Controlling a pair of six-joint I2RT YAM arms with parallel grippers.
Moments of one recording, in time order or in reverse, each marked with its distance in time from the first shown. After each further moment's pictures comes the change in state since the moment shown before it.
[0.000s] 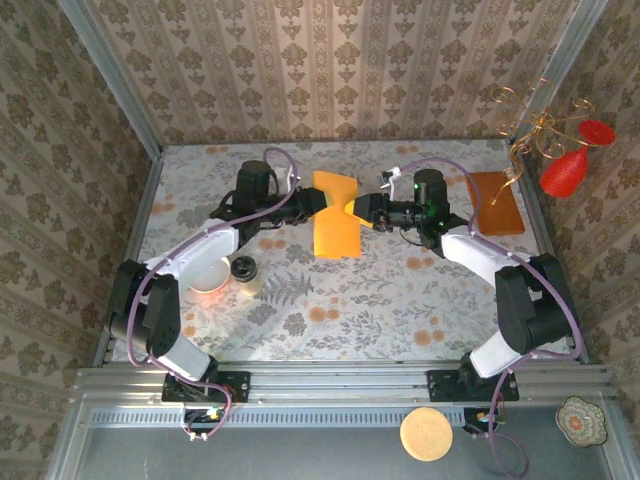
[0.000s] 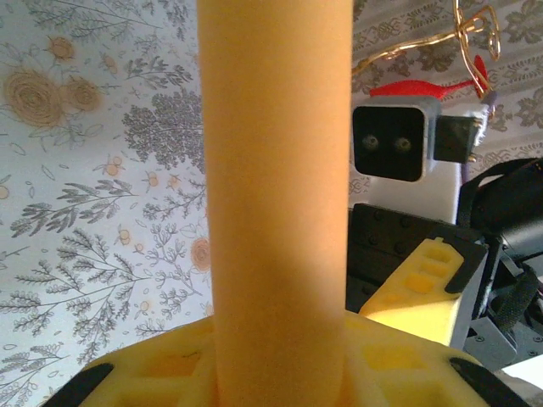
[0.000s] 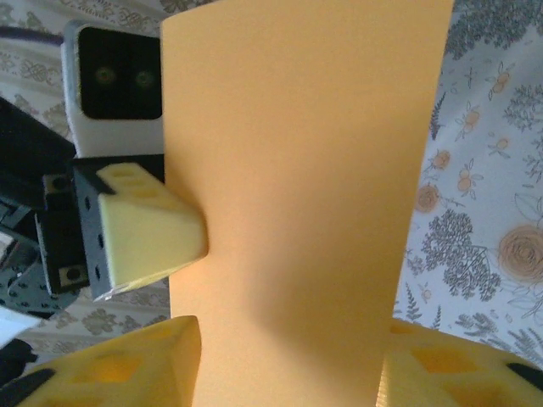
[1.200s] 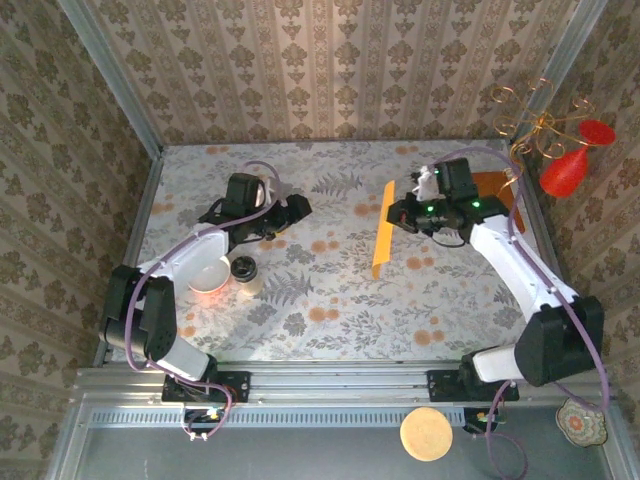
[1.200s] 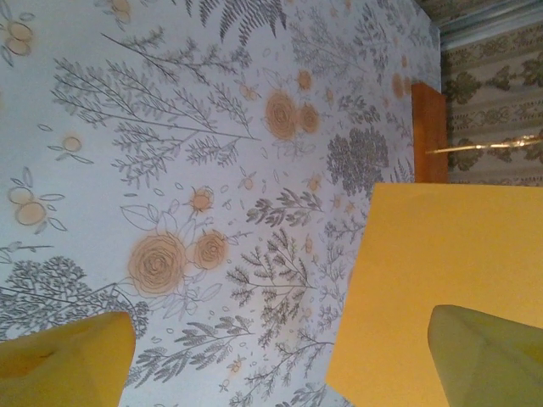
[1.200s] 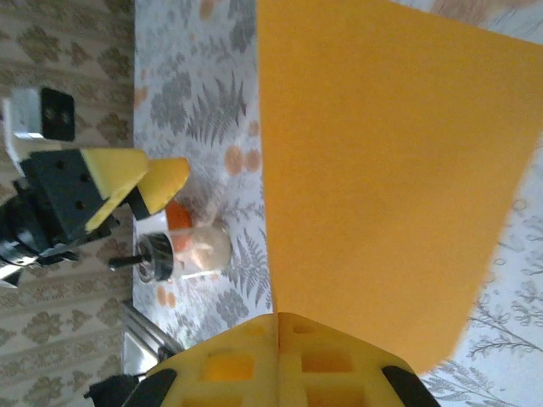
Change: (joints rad) left arm 0.064 -0.036 -0.074 -0.233 -0.284 0.103; right arm -0.050 -0.166 0.238 -0.922 0.330 -0.280
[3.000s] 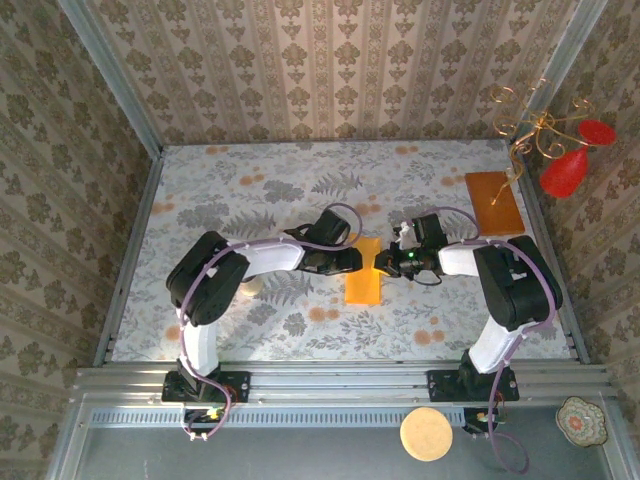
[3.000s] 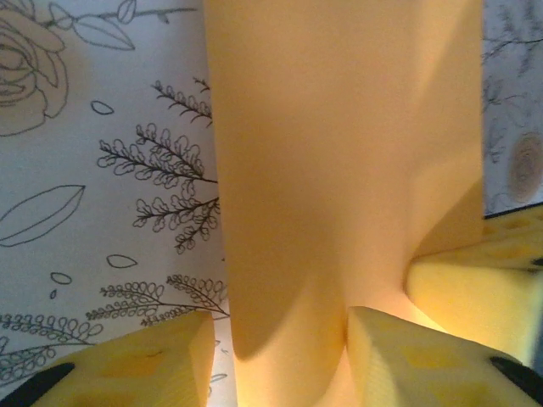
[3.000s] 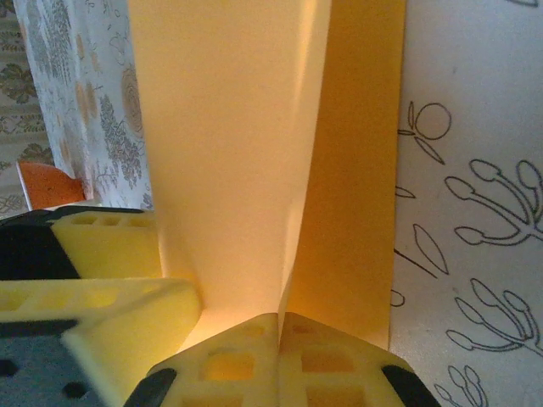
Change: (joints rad) left arm -0.415 0.398 0.142 -0.028 -0.253 -0.019; right arm -0.007 0.325 -0.464 0.666 -0.122 0.060
